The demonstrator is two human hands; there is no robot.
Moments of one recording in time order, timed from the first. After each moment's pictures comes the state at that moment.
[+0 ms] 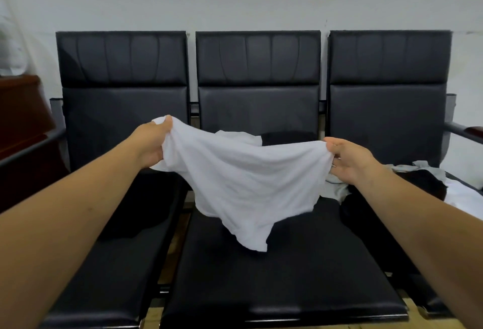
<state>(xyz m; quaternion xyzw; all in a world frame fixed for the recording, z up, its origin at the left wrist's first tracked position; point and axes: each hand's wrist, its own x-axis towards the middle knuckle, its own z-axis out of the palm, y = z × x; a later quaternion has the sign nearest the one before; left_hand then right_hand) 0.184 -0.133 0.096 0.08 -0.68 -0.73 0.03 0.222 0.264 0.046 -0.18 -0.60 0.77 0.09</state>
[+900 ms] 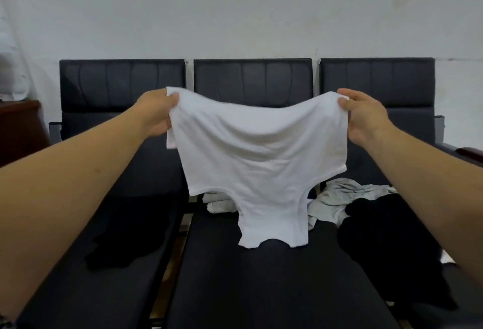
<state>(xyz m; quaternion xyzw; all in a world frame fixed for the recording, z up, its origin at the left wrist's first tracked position) 0.147 -0.113 0.196 -0.03 -0.68 -0.73 0.07 0.201 0.283 0.170 -0.05 -0.59 0.76 0.27</state>
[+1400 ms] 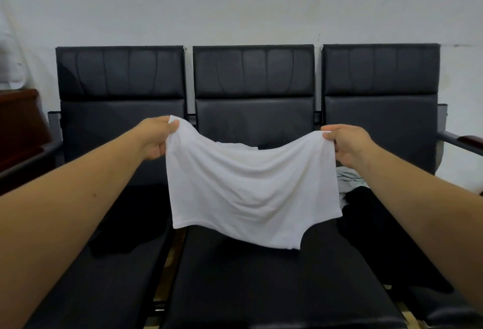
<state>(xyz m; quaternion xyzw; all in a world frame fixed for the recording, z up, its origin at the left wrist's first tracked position) 0.149 -0.126 0.126 0.04 -0.73 -0.68 0.02 0.187 0.278 0.091 -0.16 -0.66 0.71 0.18</state>
